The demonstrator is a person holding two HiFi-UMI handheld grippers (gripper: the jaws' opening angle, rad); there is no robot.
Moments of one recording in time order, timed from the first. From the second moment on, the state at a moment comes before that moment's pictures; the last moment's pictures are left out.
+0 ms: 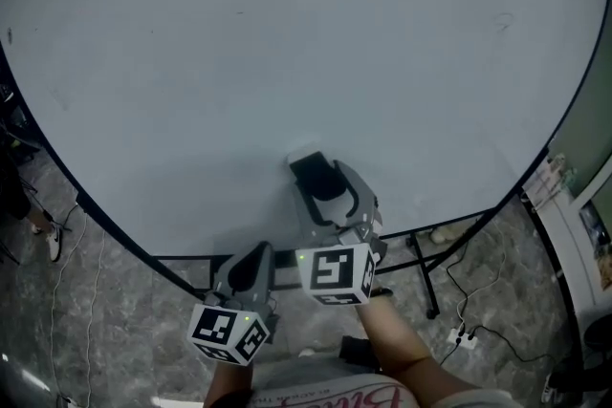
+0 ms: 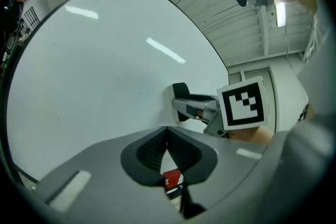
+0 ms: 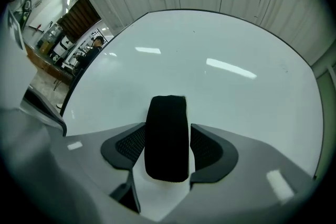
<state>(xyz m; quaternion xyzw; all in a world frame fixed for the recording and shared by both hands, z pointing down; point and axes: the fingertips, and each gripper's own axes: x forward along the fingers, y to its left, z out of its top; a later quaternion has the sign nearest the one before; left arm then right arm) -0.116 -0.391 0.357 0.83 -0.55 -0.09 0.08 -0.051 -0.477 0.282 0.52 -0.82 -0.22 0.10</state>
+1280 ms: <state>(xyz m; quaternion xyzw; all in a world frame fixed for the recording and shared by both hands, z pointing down) -0.125 -0.290 0.354 0.88 -0.47 -0.08 0.06 -0.051 -0.308 0.335 0.51 -0.86 -0.01 0.01</state>
